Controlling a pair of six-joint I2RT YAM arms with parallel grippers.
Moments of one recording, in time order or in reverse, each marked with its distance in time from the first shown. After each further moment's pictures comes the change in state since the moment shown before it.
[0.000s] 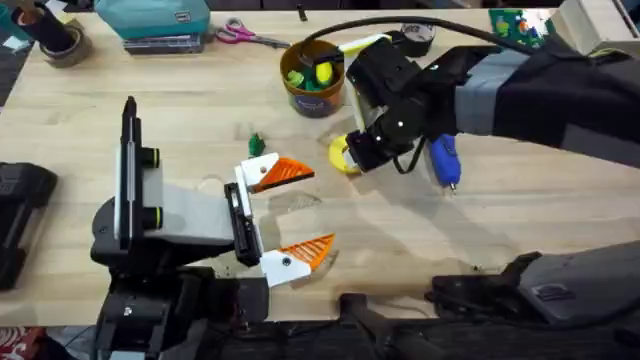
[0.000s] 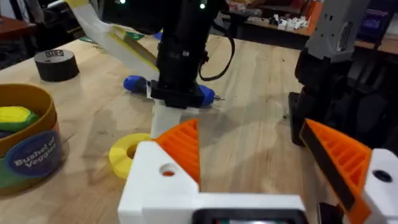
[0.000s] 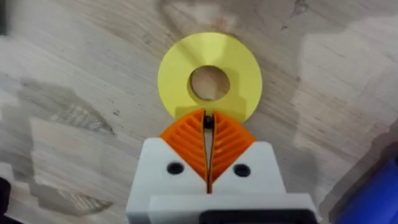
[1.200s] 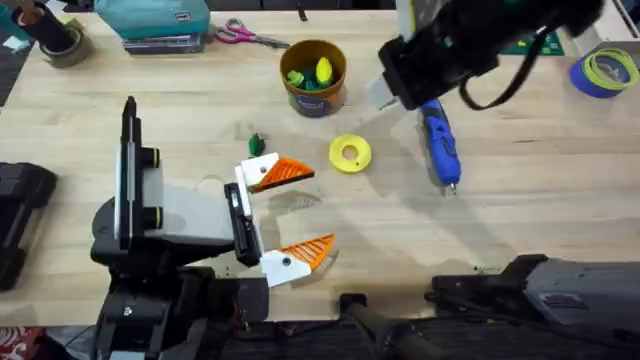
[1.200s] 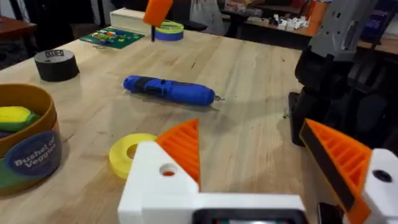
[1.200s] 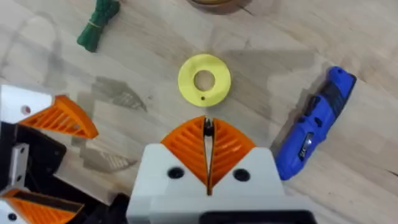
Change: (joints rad) left arm 0.000 0.000 0.000 0.000 0.000 0.000; right arm 0.000 -0.144 0.553 -0.566 0.078 -0.067
